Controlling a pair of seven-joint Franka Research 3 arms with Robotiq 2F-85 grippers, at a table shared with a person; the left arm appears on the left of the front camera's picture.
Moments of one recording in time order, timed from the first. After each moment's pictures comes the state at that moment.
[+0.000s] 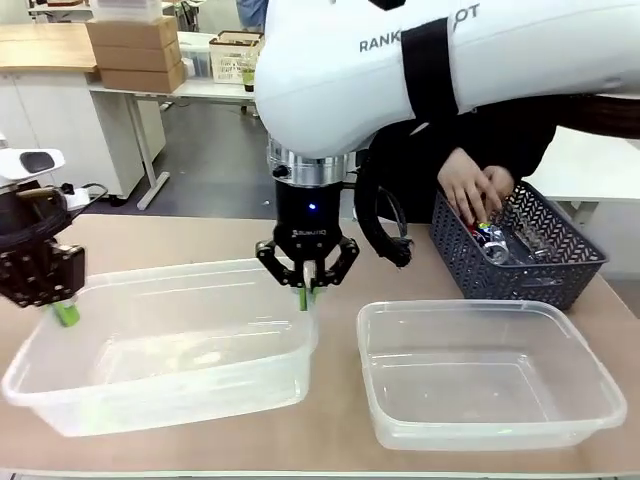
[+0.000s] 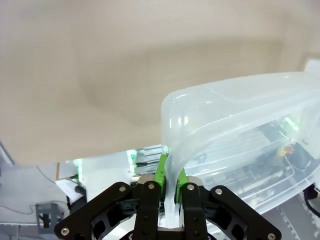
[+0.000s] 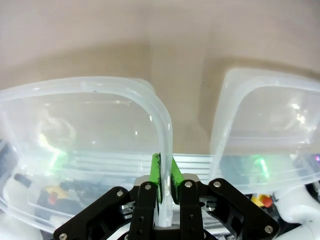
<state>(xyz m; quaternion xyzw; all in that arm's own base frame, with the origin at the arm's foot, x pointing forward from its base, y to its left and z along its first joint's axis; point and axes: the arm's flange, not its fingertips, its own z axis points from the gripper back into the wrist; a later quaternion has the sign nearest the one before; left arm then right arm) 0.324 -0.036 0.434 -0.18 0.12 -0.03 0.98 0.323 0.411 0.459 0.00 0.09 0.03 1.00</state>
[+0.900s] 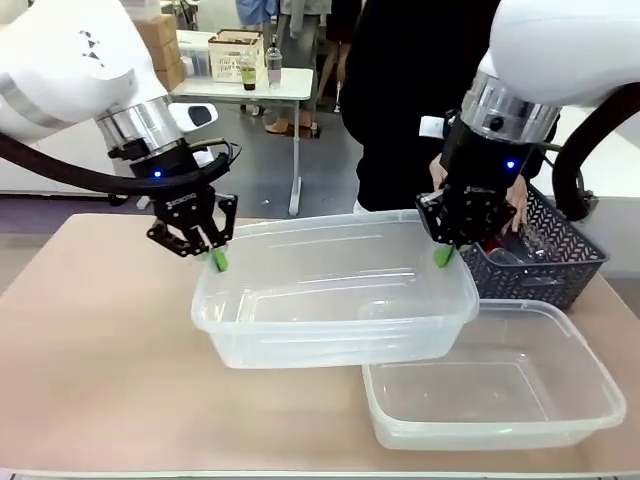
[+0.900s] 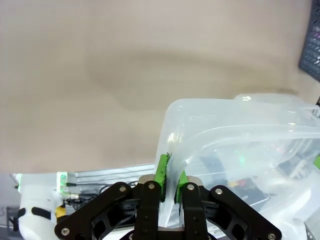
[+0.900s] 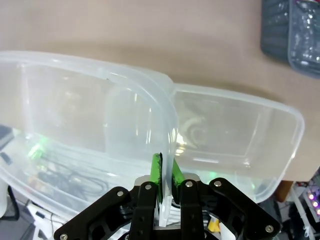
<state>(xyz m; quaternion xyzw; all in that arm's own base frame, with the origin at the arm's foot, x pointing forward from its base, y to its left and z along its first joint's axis) 0.385 -0.208 0.472 -0.19 0.08 0.03 0.98 0.329 0.219 0.512 0.06 0.01 0.07 1.00</state>
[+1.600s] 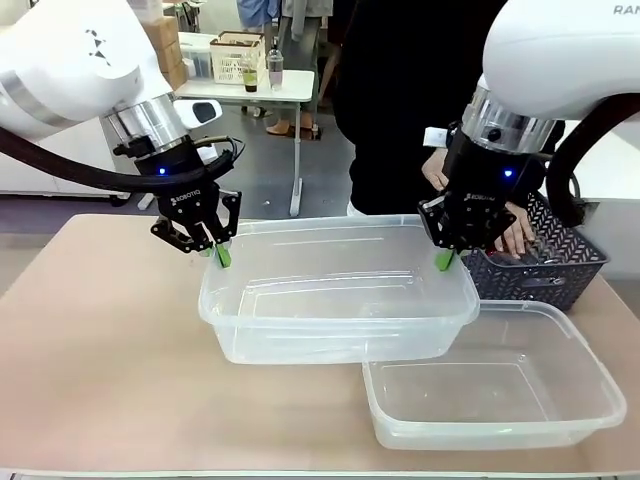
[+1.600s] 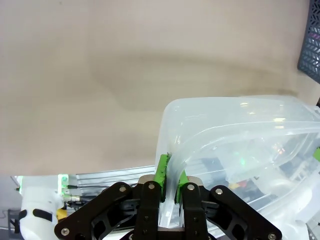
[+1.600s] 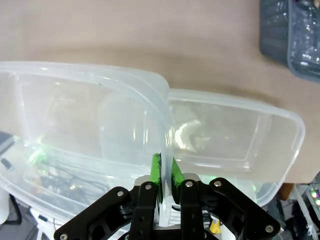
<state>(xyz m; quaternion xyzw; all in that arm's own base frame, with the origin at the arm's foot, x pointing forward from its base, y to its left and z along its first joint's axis) 0.385 -0.208 0.472 -0.19 0.08 0.03 0.98 0.338 0.214 0.503 0.07 0.02 0.06 1.00</state>
